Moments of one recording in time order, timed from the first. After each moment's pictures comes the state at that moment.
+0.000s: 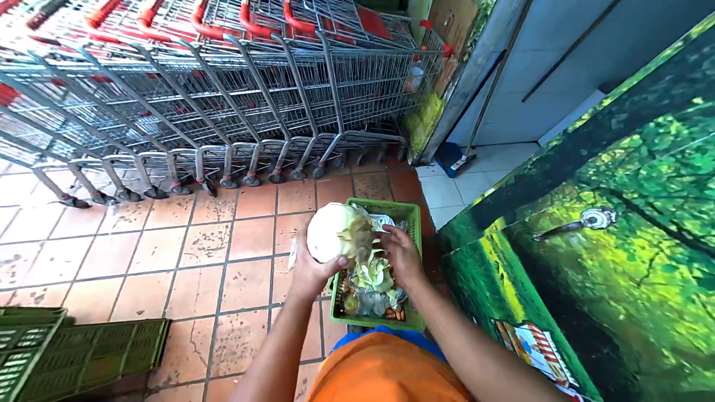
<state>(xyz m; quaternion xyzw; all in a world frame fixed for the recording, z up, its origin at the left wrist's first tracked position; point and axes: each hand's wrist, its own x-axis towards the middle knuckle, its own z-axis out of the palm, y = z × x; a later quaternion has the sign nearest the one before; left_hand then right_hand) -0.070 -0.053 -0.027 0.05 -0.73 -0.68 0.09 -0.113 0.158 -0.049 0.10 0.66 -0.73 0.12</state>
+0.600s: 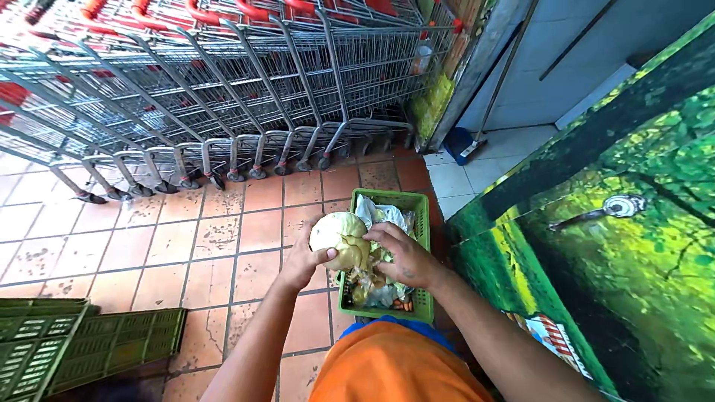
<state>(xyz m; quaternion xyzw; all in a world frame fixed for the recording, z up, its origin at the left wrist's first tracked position) -0.081 -0.089 -0.030 0.06 -0.71 -0.70 -0.08 -0.117 0.174 -0.017 -0.35 0.83 -0.42 0.05</state>
